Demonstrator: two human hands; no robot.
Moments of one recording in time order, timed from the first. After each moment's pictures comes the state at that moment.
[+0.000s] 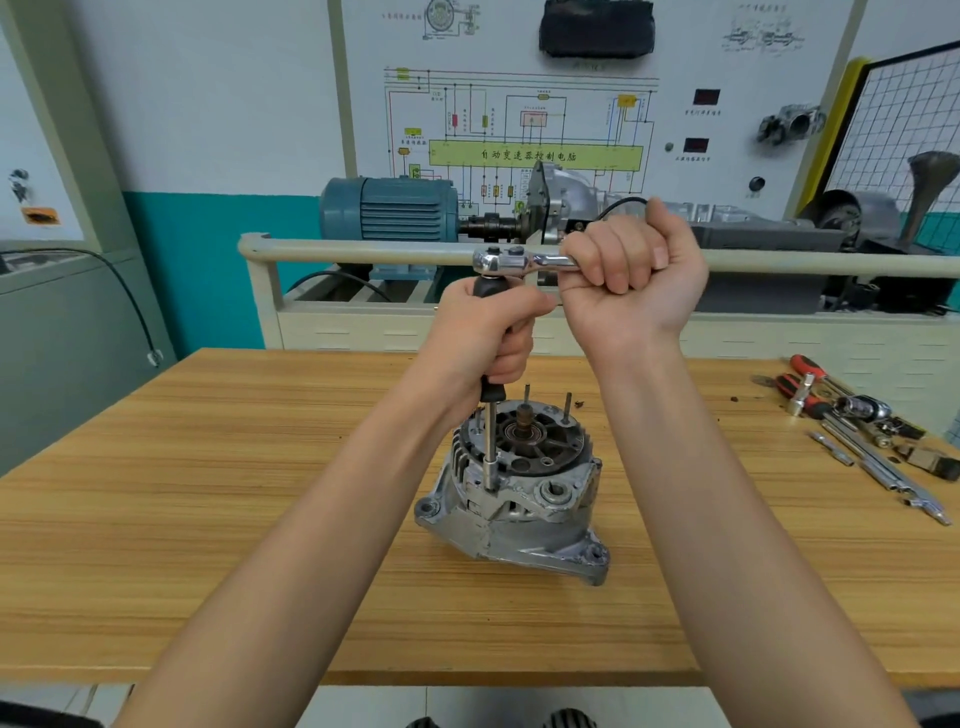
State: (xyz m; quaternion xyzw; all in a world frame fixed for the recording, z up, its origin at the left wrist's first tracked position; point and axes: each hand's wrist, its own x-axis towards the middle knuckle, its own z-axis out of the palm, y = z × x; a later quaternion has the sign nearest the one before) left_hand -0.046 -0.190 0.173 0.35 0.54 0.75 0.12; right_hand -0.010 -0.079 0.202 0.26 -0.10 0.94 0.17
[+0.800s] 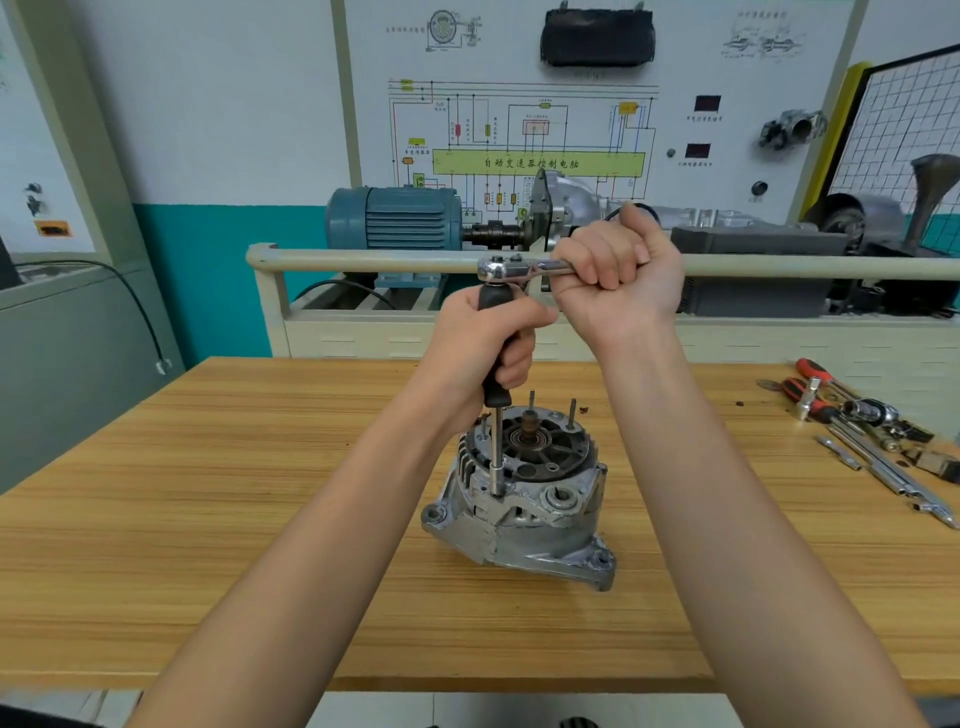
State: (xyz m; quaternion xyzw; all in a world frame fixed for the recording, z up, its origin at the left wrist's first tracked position) left_hand -0.048 -0.194 0.171 0.35 0.54 0.75 0.12; right_hand -0.018 -0.073 0.210 0.22 -0.09 0.96 0.13
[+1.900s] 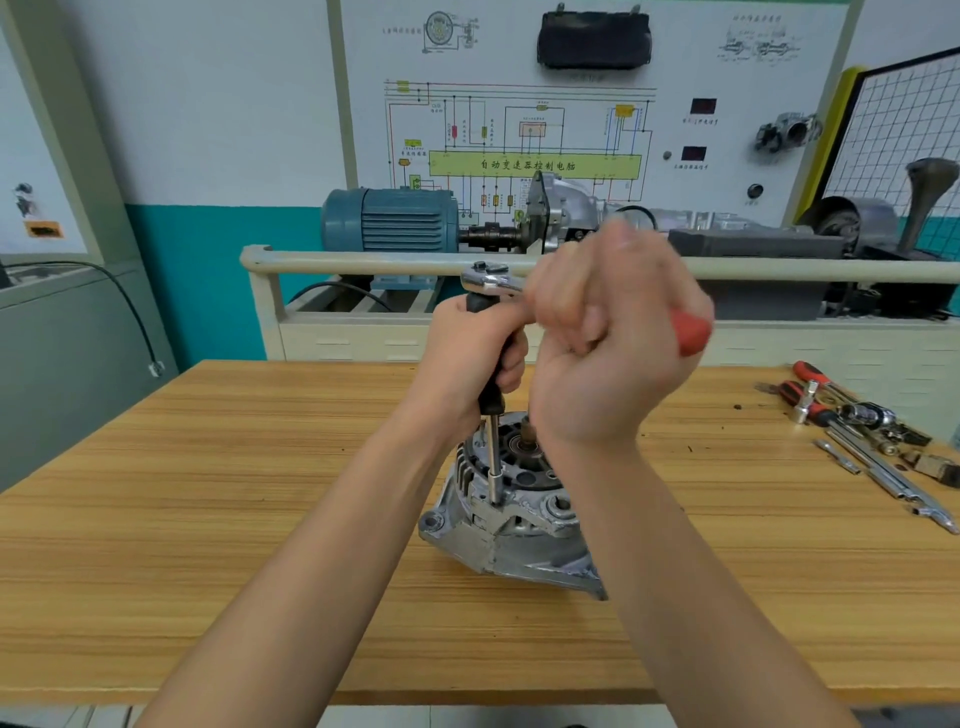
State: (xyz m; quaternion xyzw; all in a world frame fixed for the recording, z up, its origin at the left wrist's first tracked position) left_hand -0.045 -0.193 0.173 0.30 0.57 0.76 0.07; right_hand 0.022 -0.147 0.191 0.34 -0.37 0.69 0.53
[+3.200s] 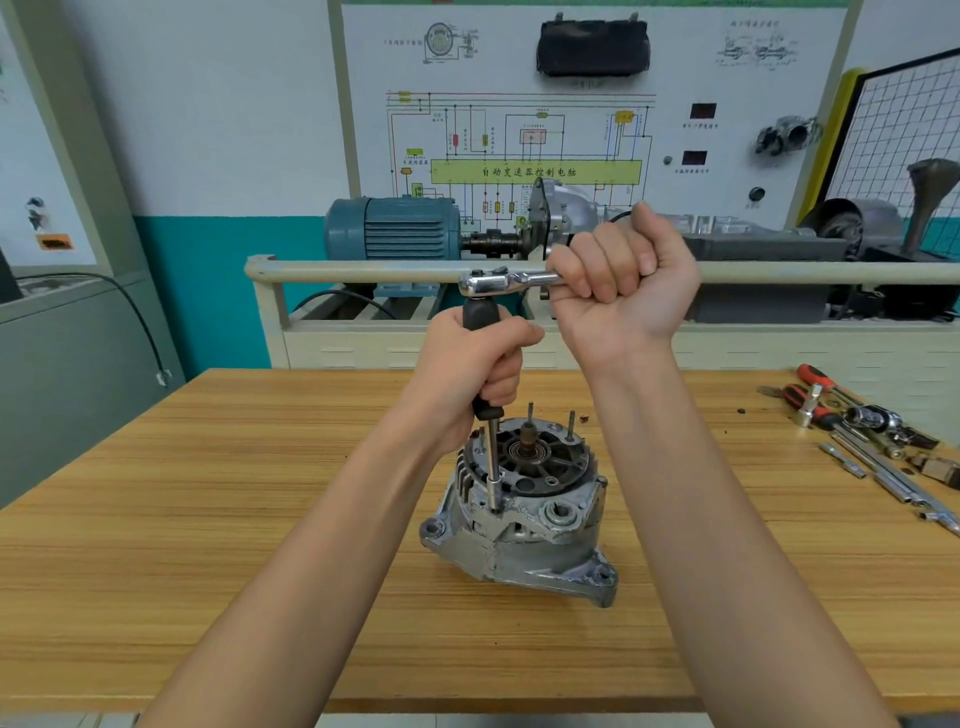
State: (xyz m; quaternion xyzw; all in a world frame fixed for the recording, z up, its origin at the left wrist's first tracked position) left_hand -0.053 -0.197 0.166 0.35 0.55 0.75 0.11; right_hand -0.007 -0.087 0.212 0.25 -0.16 0.93 0.21
